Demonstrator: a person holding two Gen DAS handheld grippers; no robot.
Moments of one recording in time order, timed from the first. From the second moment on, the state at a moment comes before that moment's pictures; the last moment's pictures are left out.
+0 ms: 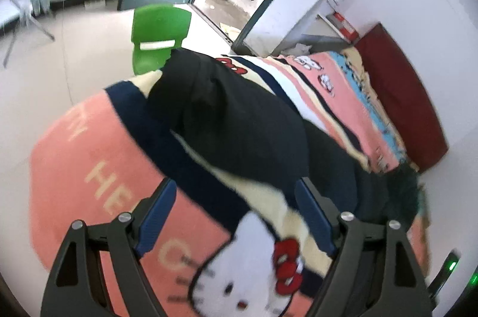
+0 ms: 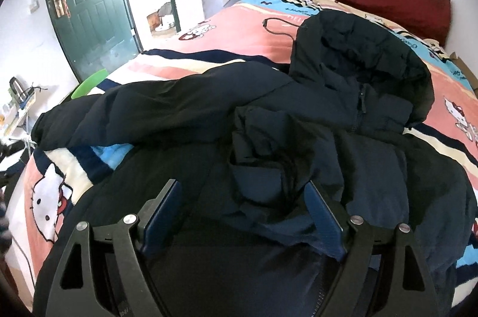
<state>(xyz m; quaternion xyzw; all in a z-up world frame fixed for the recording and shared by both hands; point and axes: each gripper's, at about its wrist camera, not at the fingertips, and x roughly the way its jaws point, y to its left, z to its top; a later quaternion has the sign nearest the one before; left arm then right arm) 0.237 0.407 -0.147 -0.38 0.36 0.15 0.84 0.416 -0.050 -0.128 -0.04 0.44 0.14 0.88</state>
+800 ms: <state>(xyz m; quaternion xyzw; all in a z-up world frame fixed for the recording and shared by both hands) 0.287 0.469 -0.207 -0.52 0.32 0.17 0.78 0.387 -0.110 -0.106 -0.01 0.43 0.10 0.90</state>
